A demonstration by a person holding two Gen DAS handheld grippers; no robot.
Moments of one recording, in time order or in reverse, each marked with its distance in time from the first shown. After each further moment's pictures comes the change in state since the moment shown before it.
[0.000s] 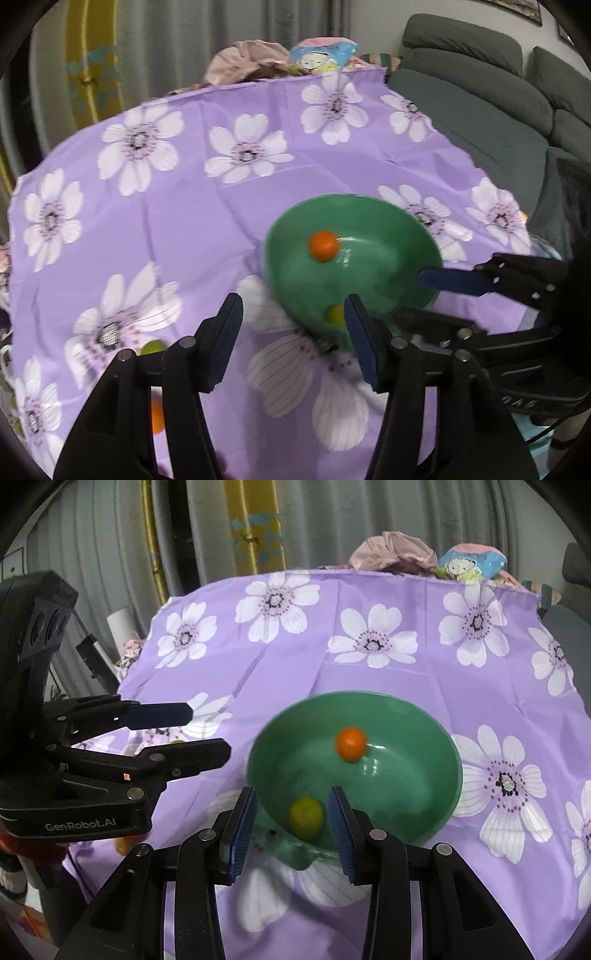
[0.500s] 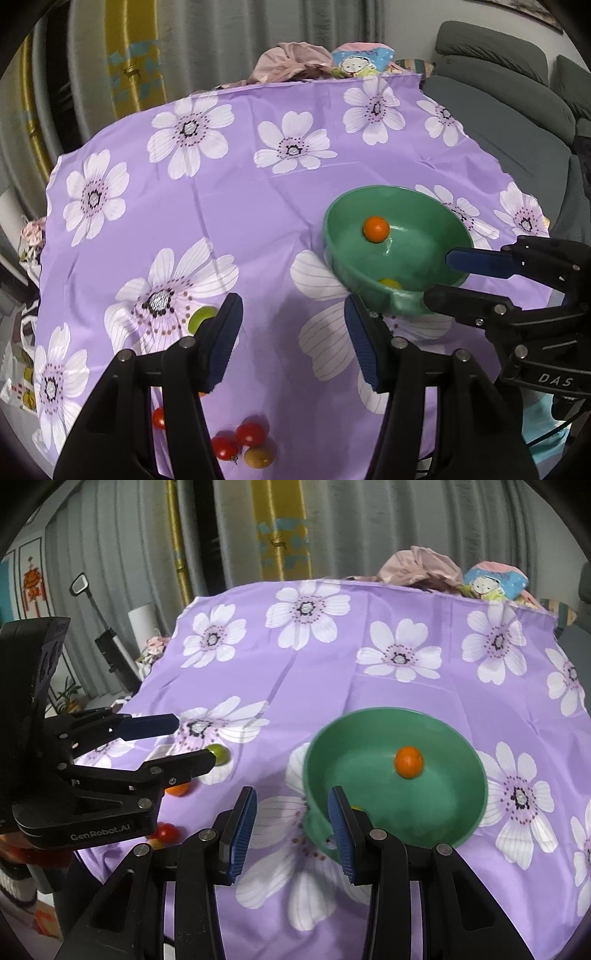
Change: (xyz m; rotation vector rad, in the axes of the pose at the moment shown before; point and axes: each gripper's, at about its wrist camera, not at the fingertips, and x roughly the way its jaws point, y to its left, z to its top) left arm -0.030 0.034 -0.033 -0.066 -0.007 0.105; right arm -0.007 0.040 0.008 -0.052 -0.002 0.050
